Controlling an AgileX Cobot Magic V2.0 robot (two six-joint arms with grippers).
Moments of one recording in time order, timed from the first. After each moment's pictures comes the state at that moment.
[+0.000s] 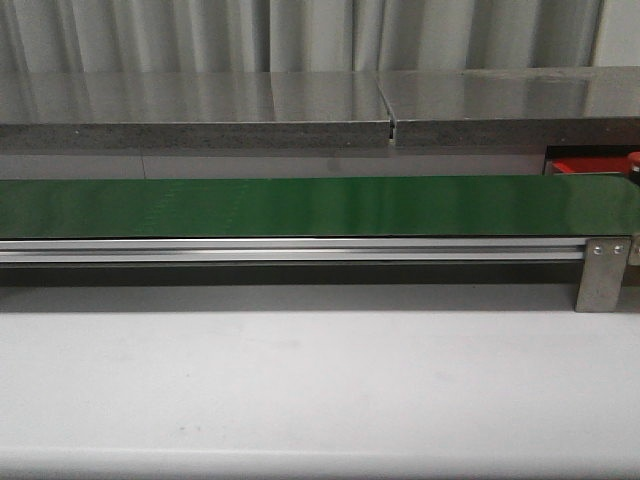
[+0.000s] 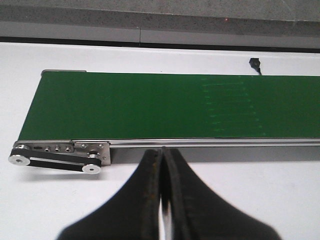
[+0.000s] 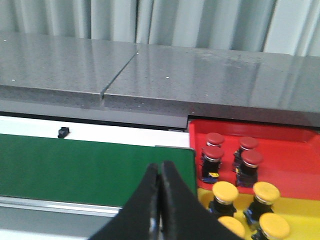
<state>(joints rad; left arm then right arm) -0.04 0.61 -0.68 -0.19 0.64 0.04 -0.01 0.31 -0.28 0.01 0.09 0.01</state>
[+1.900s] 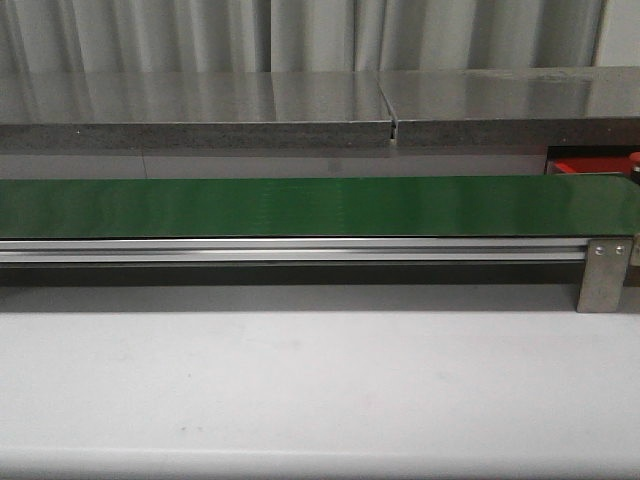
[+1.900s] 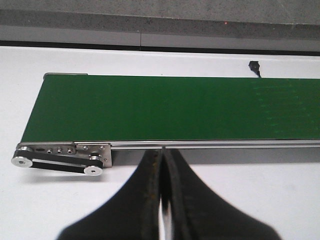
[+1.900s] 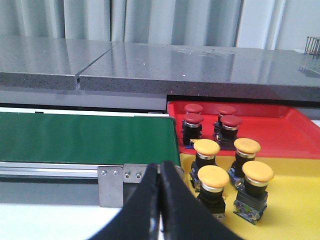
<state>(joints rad) -0.04 0.58 -0.68 -0.19 0.65 0.04 -0.07 -0.01 0.03 -0.03 0.04 0.06</state>
